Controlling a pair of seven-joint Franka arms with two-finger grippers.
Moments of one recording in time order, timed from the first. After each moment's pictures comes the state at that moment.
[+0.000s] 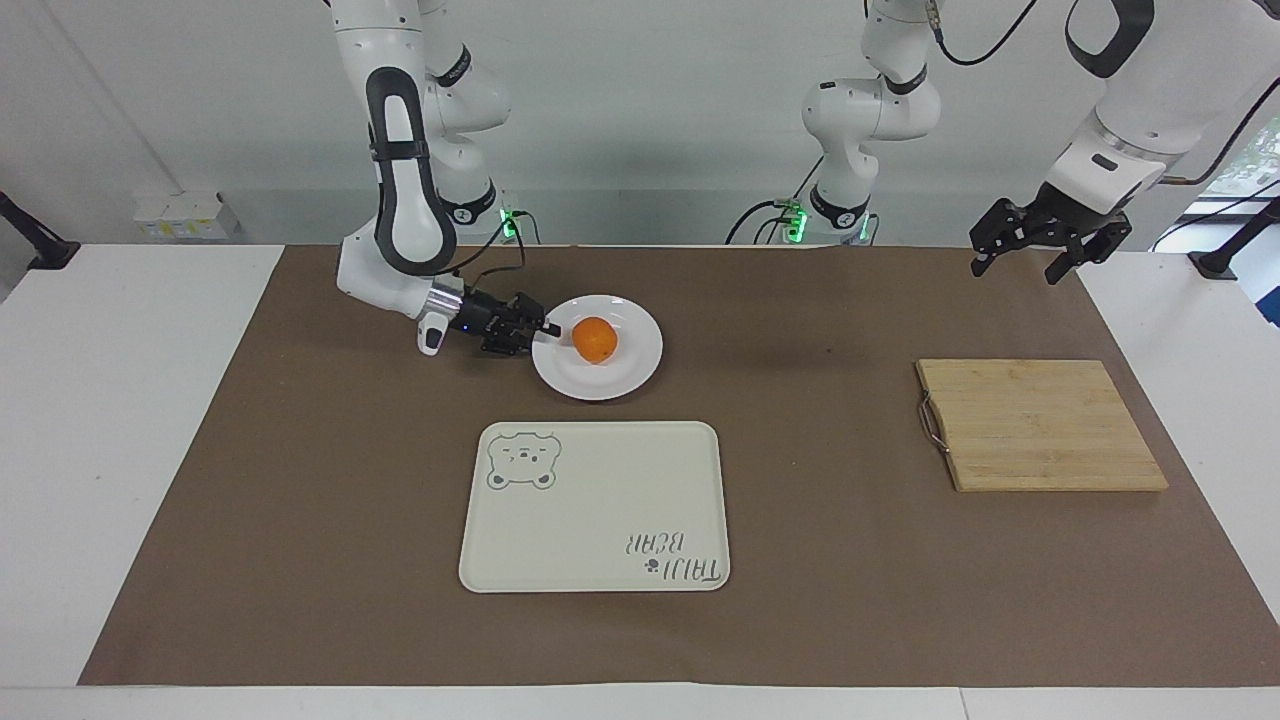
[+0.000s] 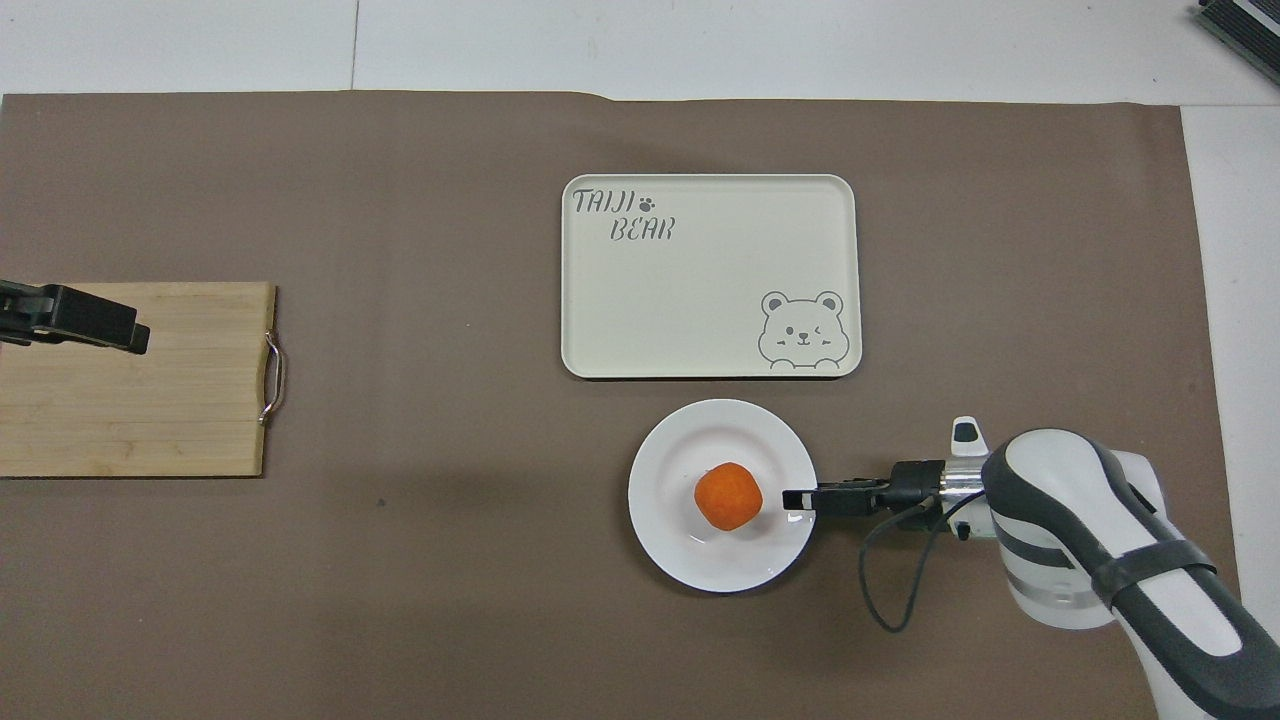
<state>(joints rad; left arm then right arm) -0.08 0.01 0.05 -1.54 -0.06 1.51 0.11 0.17 0.04 -0.10 -2.54 1.25 2.10 -0.93</state>
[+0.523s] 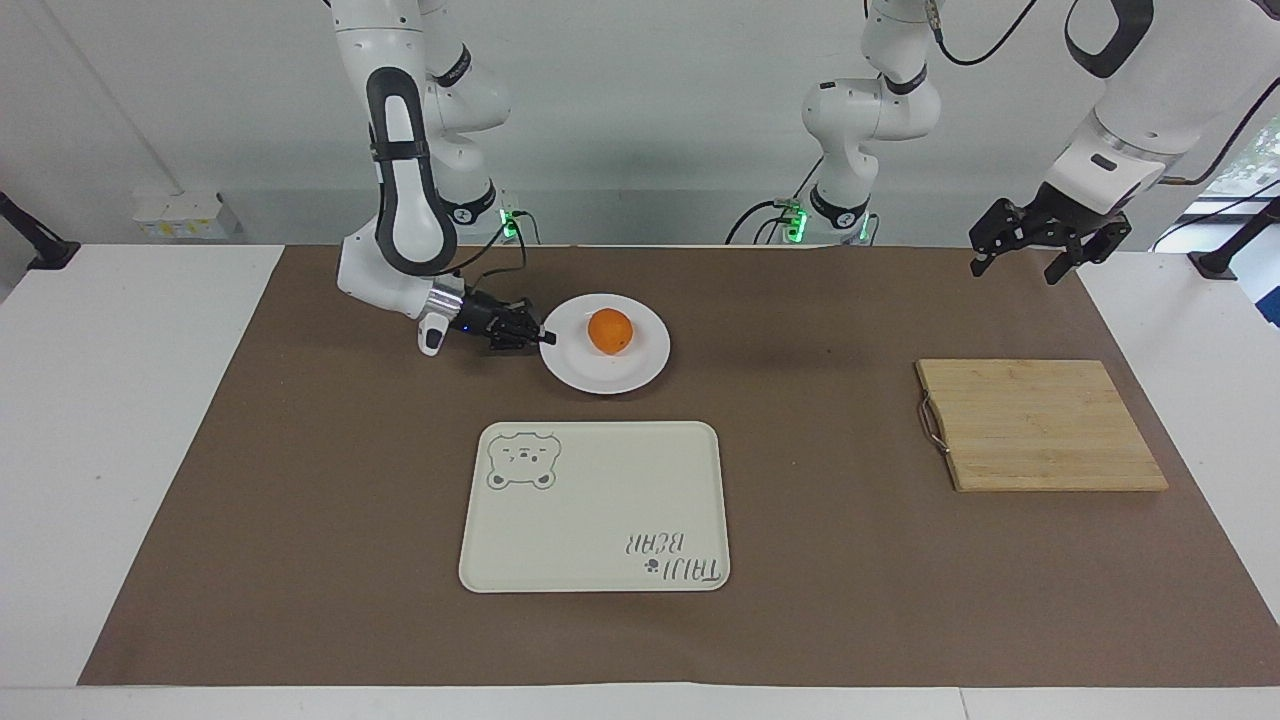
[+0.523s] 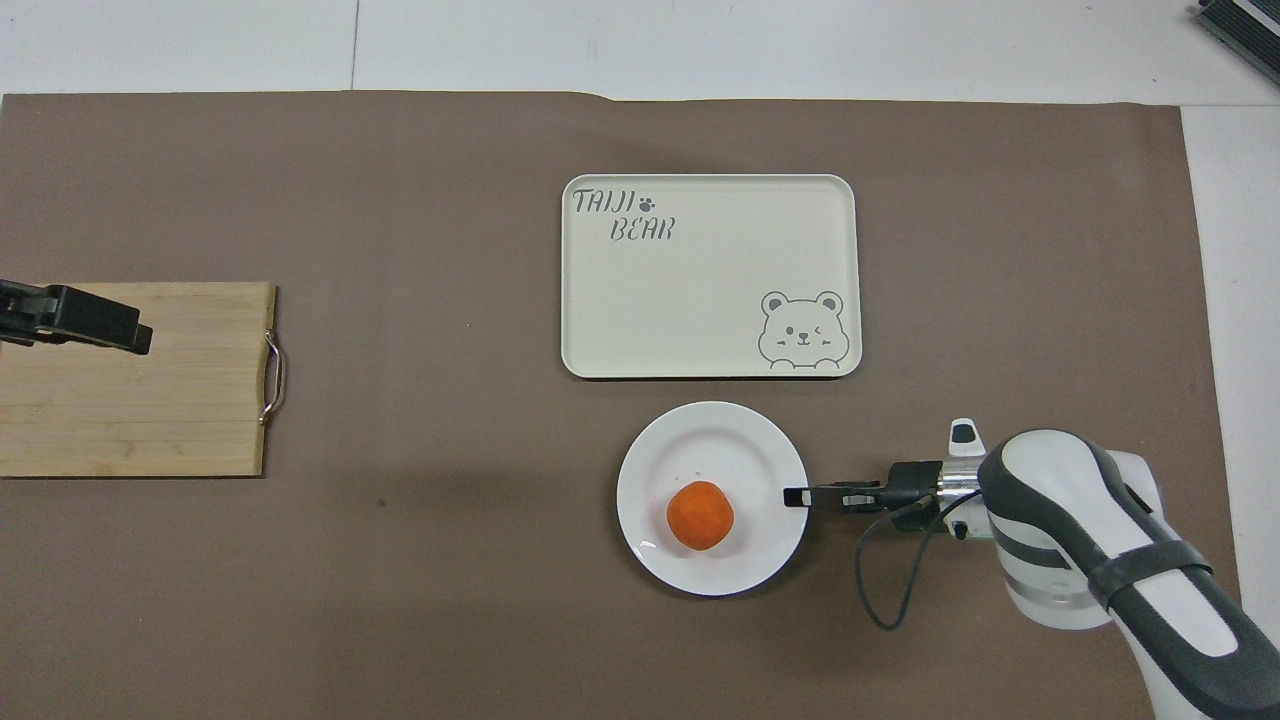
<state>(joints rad) -0.08 0.01 0.05 -1.54 -0.06 1.51 0.11 0.17 0.04 -0.10 -2.54 1.25 2.10 -0.91</state>
